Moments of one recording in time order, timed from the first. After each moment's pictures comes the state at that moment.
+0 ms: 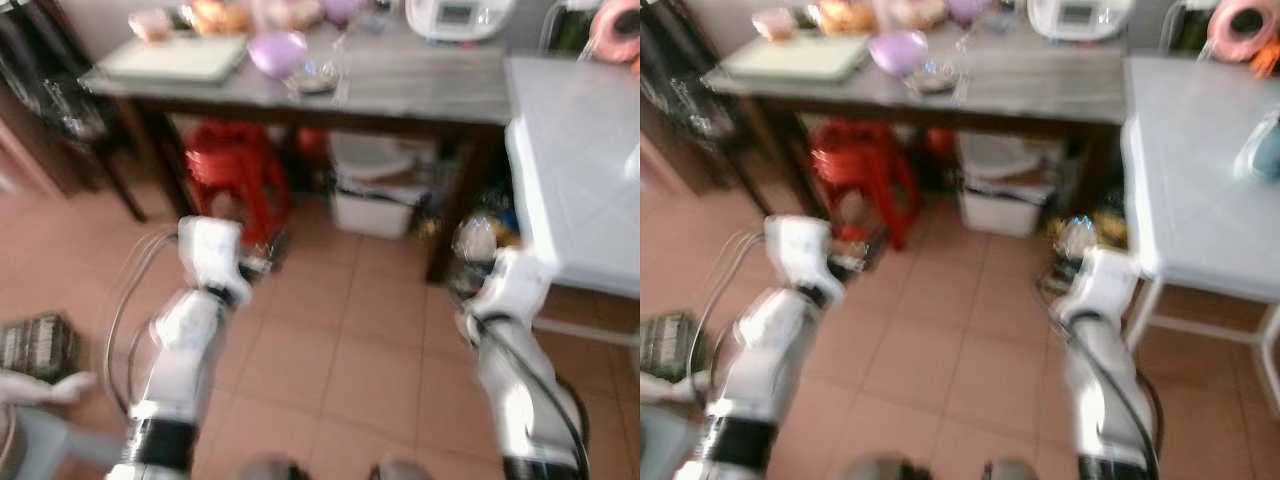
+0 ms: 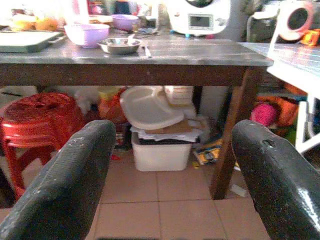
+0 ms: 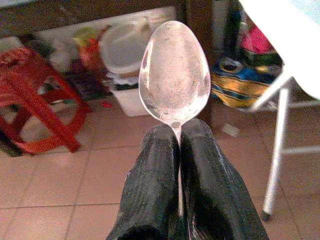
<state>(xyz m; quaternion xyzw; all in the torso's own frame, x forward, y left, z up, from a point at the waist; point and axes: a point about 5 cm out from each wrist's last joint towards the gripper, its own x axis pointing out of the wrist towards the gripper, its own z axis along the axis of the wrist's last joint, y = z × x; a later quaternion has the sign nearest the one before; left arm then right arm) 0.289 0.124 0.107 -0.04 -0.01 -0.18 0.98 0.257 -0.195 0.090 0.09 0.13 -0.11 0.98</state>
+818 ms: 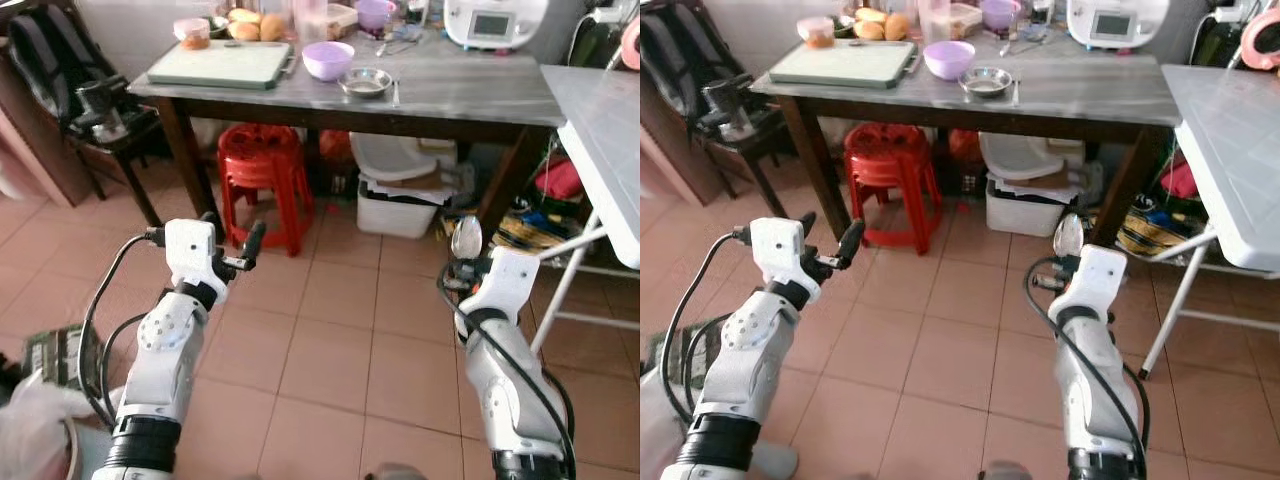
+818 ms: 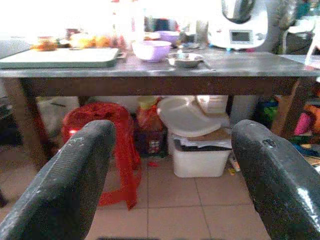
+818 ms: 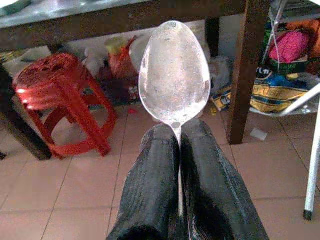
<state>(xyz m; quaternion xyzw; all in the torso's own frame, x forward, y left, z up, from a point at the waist) 0.291 0.144 0.108 -0.03 -0.03 -0.15 0.99 0.265 -0.188 0.097 0.08 0.11 -0.09 0.99</state>
